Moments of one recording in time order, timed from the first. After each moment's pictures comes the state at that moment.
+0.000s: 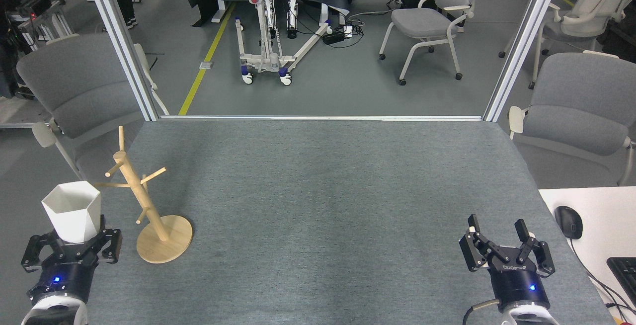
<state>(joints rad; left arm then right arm) -0.17 0.18 0.44 -1.28 -1.65 -0.20 0.16 -0.03 -0.03 -0.25 -1.50 1.39 -0.21 -0.07</state>
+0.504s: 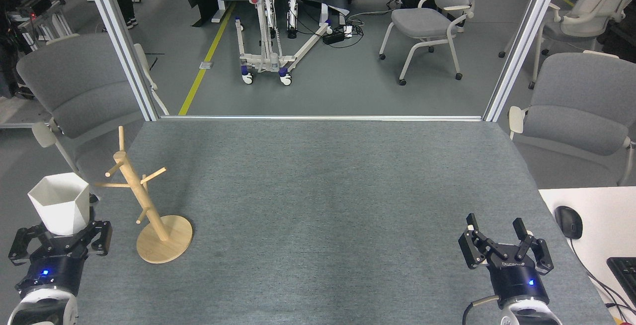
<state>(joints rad) -0.19 0.20 0.46 -1.28 -1.64 -0.21 0.16 -0.05 -0.03 -0.25 -1.49 1.39 -0.20 -0.02</state>
